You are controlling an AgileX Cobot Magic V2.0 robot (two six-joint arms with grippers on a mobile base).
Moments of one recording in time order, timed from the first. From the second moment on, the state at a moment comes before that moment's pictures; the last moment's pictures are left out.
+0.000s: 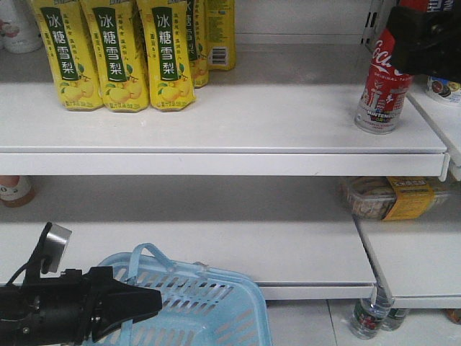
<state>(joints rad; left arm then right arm) -0.15 1.29 -0.38 -1.68 0.93 0.89 0.22 1.12 -1.04 -0.08 0.02 0.04</state>
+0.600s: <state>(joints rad) -0.15 1.29 -0.38 -1.68 0.93 0.89 0.22 1.24 -1.22 -0.08 0.15 0.04</state>
